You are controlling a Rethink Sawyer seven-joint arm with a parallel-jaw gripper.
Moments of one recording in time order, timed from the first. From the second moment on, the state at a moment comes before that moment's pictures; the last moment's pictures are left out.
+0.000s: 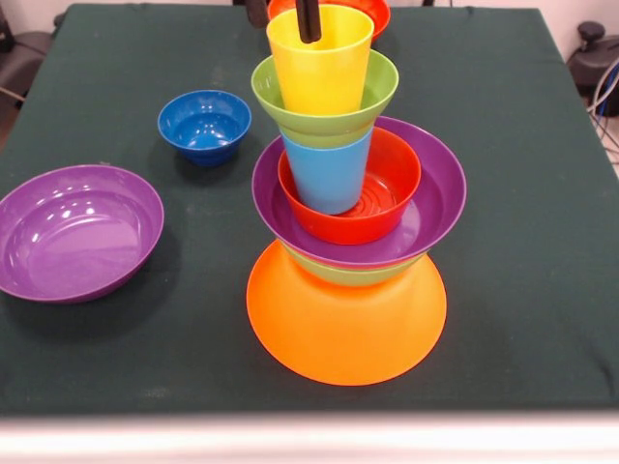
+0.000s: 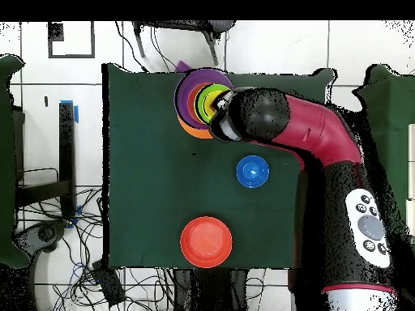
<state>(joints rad) -0.48 -0.76 0.26 1.44 -0.04 0.80 2.26</state>
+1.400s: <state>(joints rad) -0.48 -0.83 0.26 1.32 -0.03 1.02 2.26</state>
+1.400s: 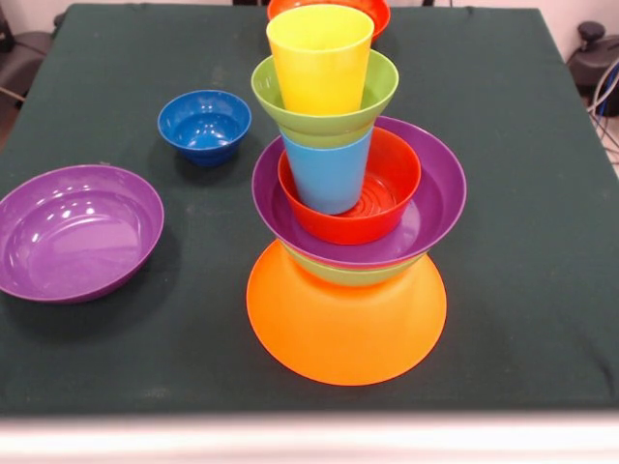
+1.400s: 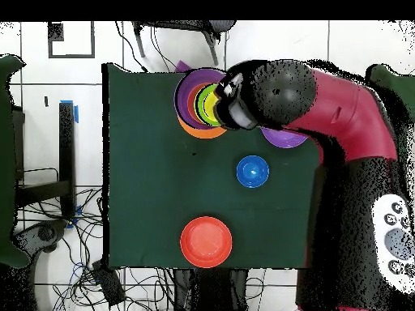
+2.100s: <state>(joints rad) -0.59 -0.84 0.26 1.32 -0.09 1.02 2.26</state>
